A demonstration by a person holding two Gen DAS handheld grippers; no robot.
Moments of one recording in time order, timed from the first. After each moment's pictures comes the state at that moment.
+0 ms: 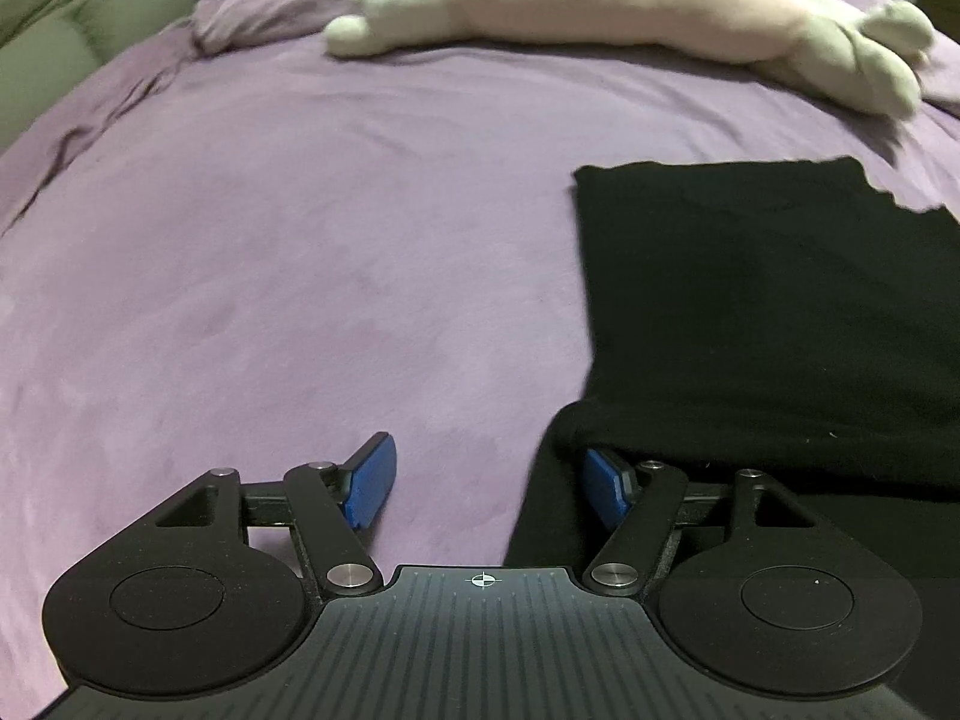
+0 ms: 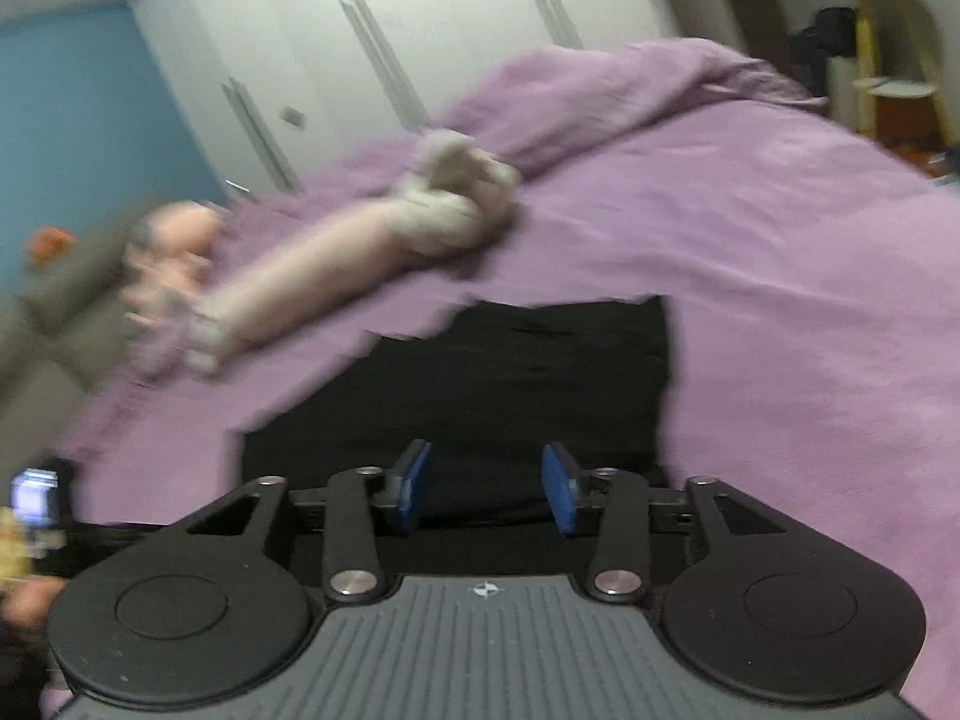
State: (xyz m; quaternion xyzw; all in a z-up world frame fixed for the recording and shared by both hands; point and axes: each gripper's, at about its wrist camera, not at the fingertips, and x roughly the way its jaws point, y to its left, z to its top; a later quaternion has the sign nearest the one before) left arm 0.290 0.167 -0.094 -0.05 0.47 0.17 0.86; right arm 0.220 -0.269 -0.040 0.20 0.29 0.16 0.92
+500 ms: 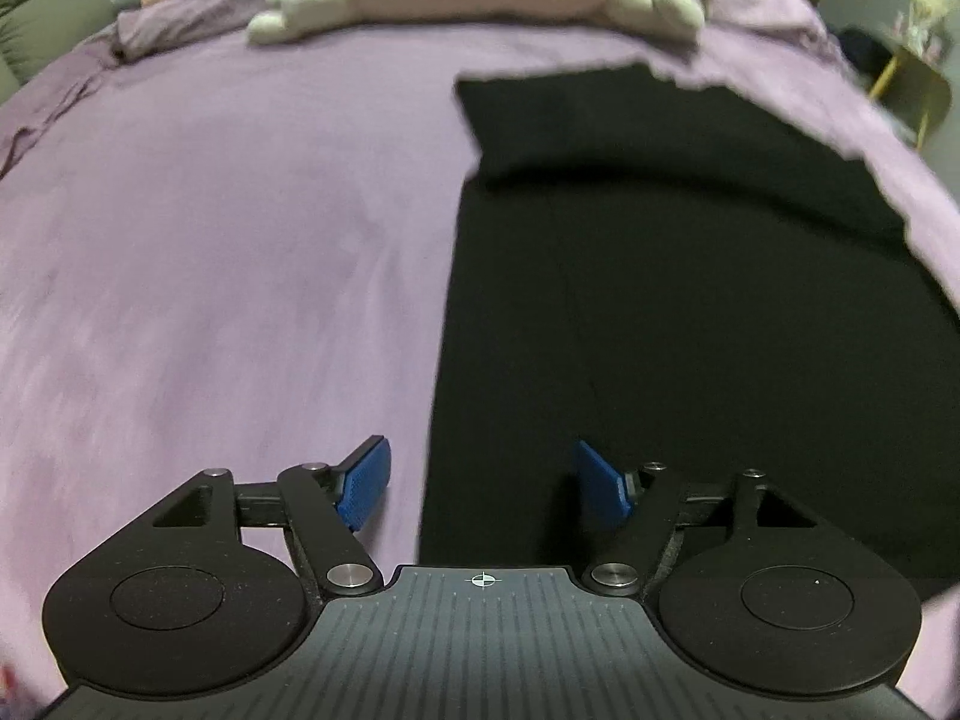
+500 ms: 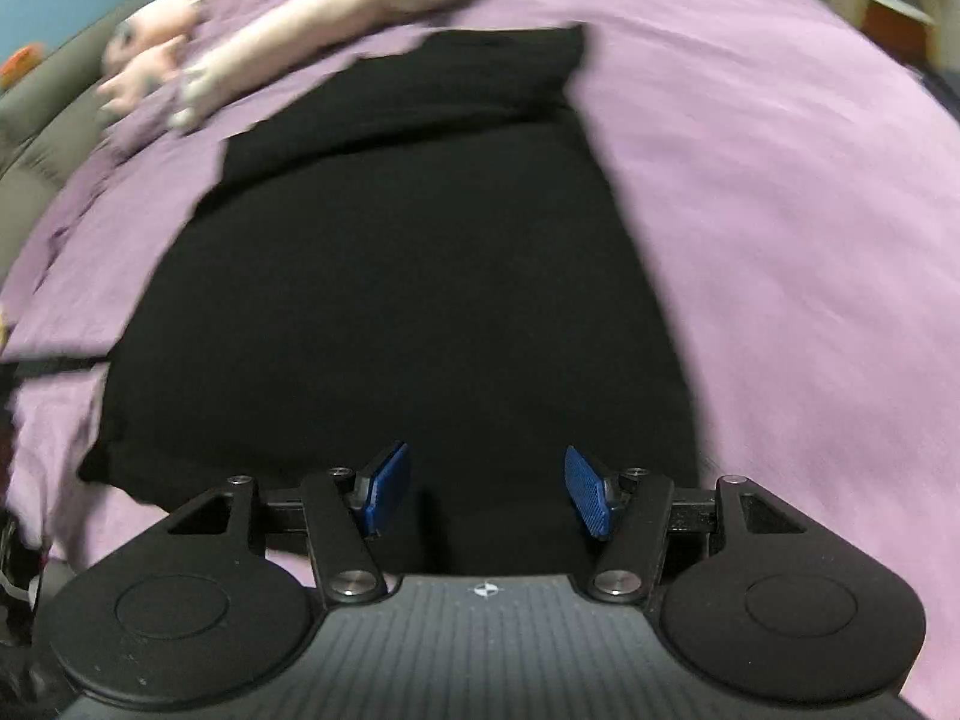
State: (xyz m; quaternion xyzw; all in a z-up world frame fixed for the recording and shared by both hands) left arm 0.087 0.159 -0.068 -0.02 0.49 0.02 0.87; right arm 0.046 -0.292 -0.062 0.10 0.49 0.09 0.86
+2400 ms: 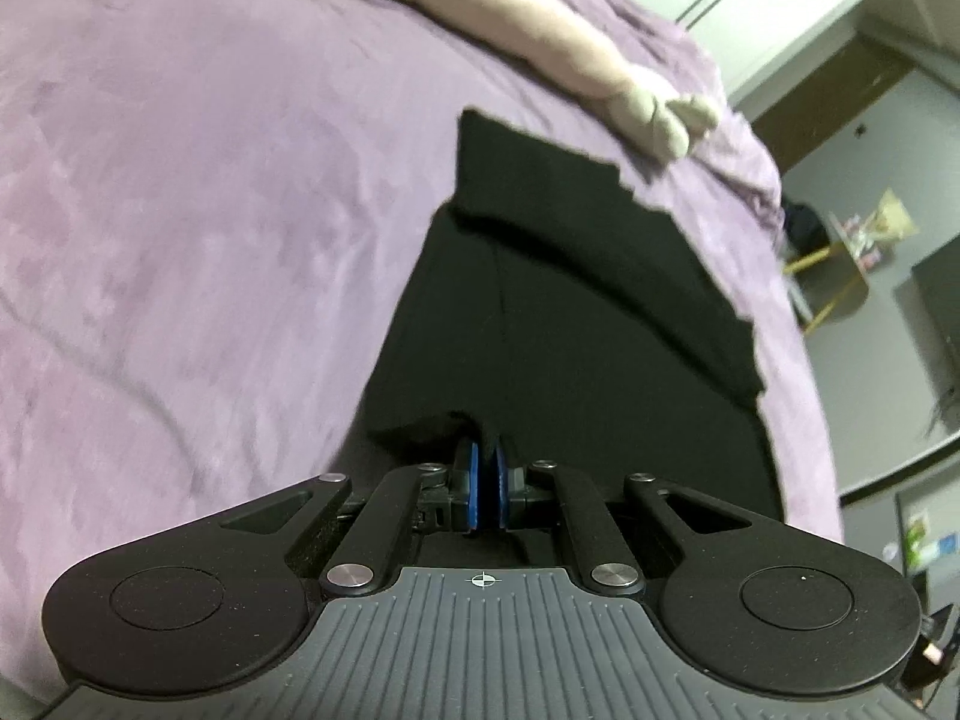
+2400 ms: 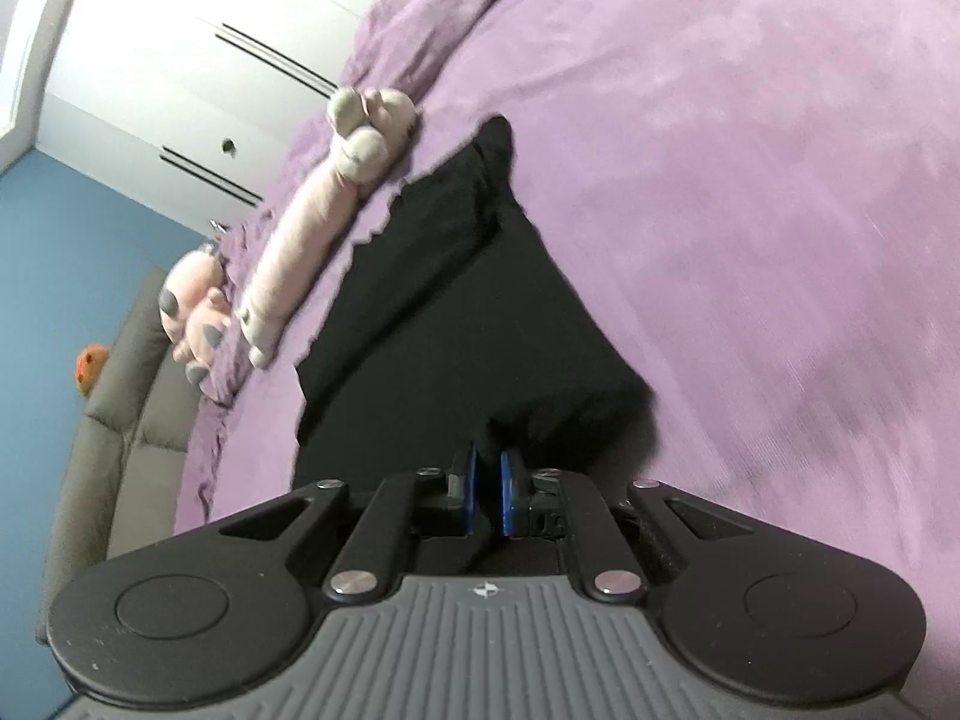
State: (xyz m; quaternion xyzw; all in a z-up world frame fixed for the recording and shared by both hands) left arm 0.081 0.213 -0.036 -0.29 0.44 -0.05 0.85; right arm 0.058 -0.364 -0.059 0.39 0.40 0.12 0.82
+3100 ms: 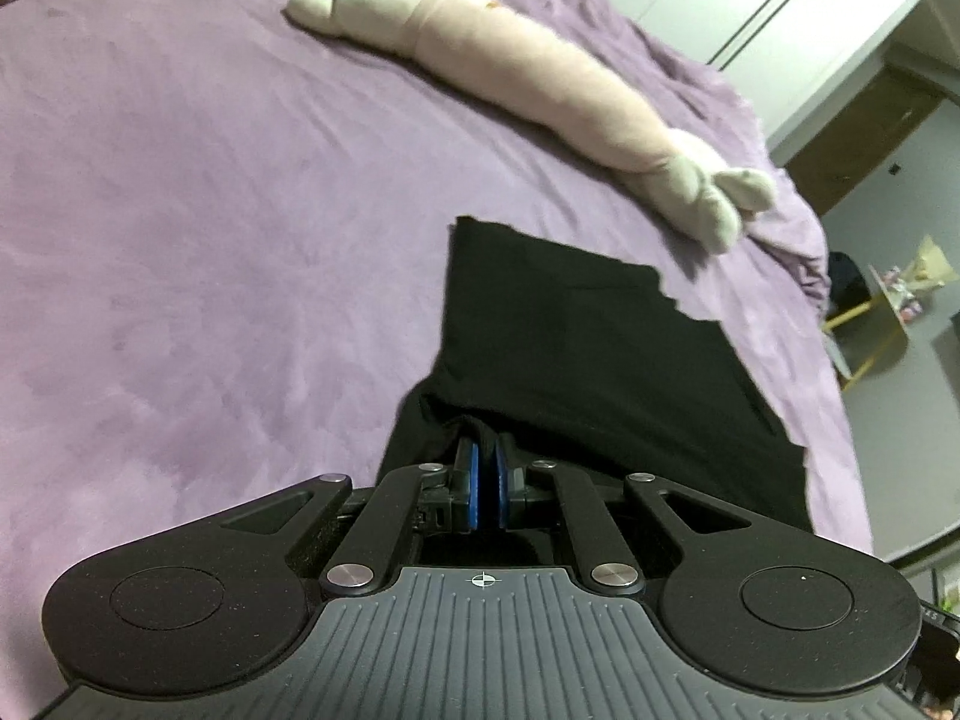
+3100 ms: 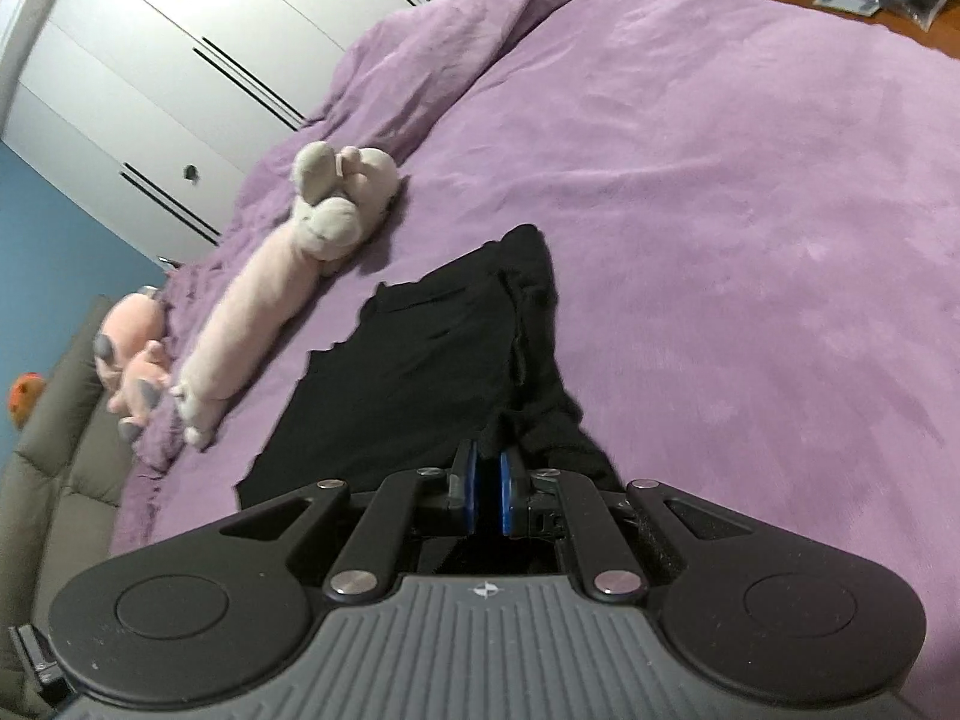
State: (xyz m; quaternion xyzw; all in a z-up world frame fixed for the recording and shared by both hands) left arm 0.230 0.207 -0.055 -0.28 0.42 0.00 0.87; right arm 0.230 -0.329 -0.058 0.34 0.37 0.06 0.86
